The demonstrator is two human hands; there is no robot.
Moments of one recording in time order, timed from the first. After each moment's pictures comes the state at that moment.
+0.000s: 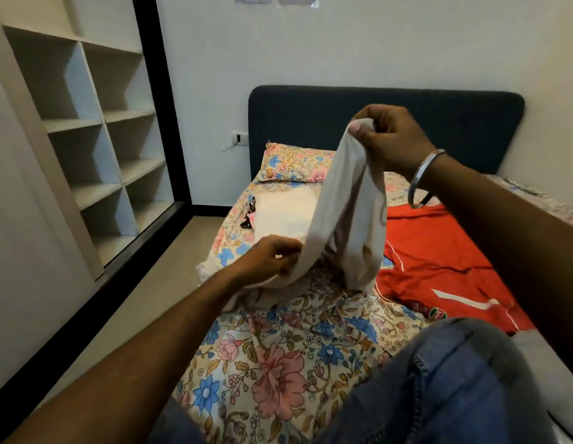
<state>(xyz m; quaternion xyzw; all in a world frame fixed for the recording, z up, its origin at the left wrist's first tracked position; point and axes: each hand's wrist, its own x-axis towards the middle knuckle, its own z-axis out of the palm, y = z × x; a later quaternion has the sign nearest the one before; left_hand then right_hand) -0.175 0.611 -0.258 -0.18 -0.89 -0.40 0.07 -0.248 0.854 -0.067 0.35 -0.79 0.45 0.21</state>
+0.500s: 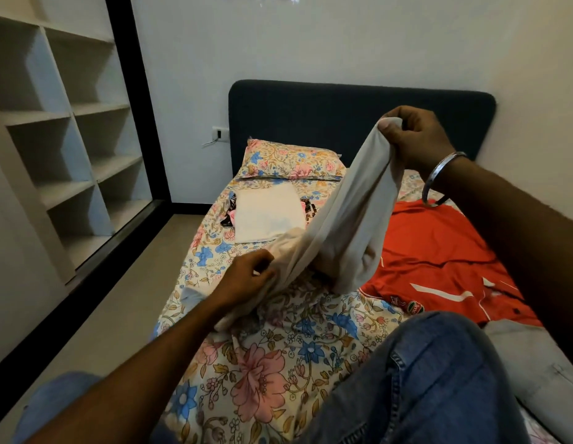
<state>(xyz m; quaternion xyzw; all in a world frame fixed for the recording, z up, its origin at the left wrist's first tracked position) -0.174 0.618 -0.303 -0.08 -0.90 -0.41 0.16 -0.271 0.911 -0.075 0.22 -0.81 0.49 0.25</state>
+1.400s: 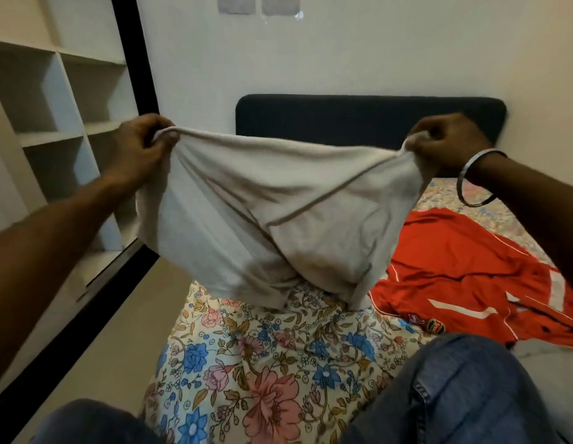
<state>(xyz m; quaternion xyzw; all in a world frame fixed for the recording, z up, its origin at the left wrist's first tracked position) -0.181 0.471 -0.083 -0.03 -0.85 -0.30 0.44 -0.301 0.947 -0.054 0.19 -0.90 0.29 0.28</state>
